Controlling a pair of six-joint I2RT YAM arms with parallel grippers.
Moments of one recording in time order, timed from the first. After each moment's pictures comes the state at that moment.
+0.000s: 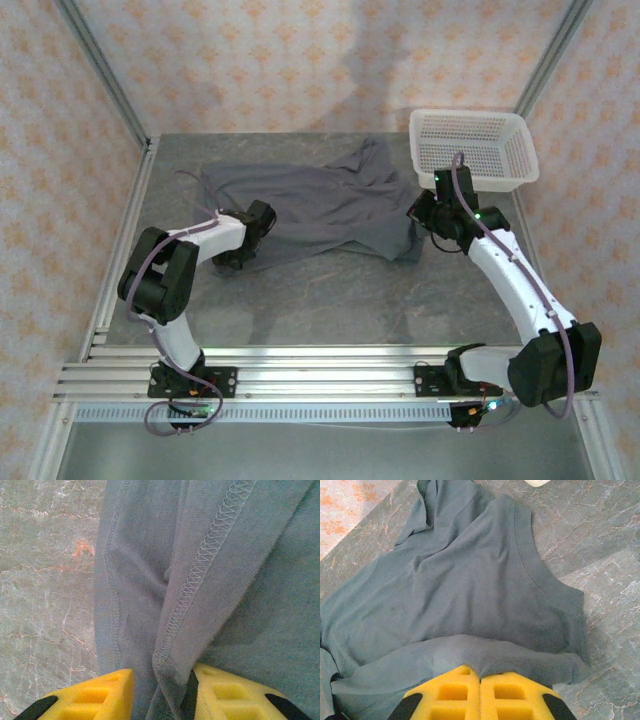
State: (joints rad) left arm -0.34 1.78 1.04 -0.77 -0.61 -0.77; right arm 0.24 1.23 1.11 -0.69 -0.02 0.76
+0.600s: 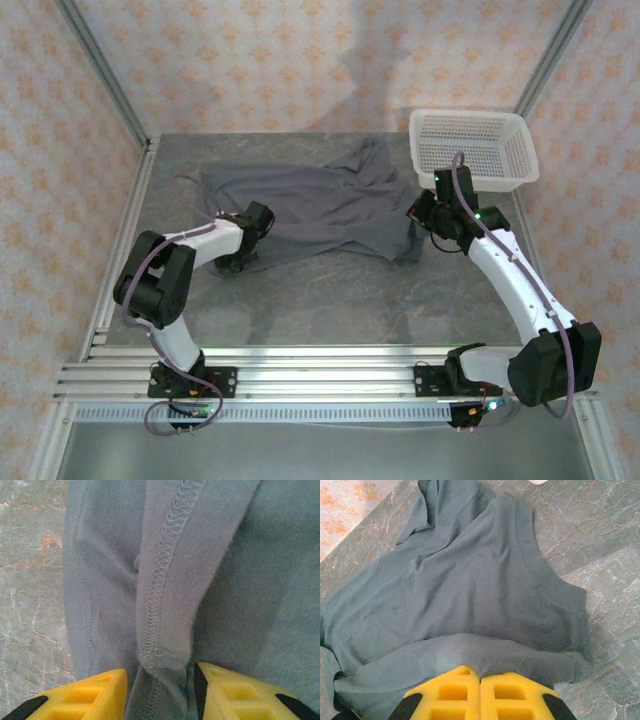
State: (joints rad) left arm -0.33 1.75 0.99 -0.69 -0.54 -0.72; right arm 0.24 1.24 1.11 -0.69 -0.03 0.77
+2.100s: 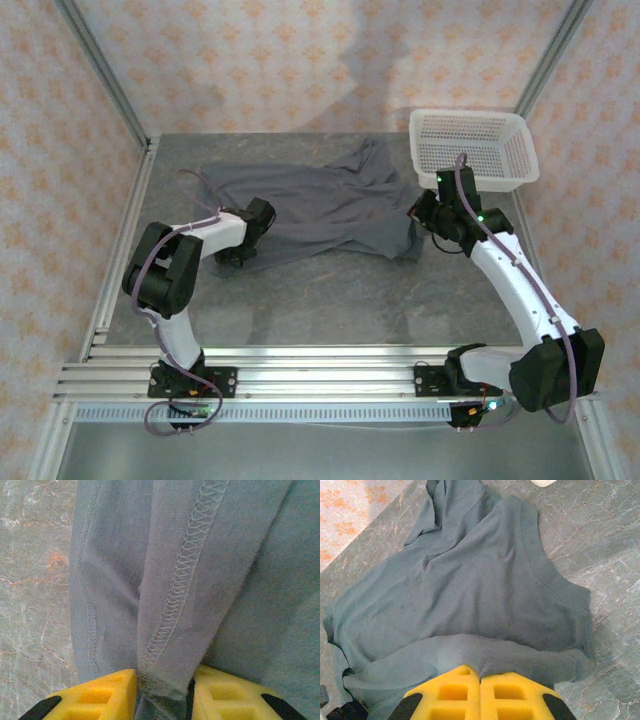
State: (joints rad) left arm -0.32 1.82 1.06 -0.73 -0.58 -0.70; right arm 0.24 1.21 1.11 -0.70 -0.04 0.77
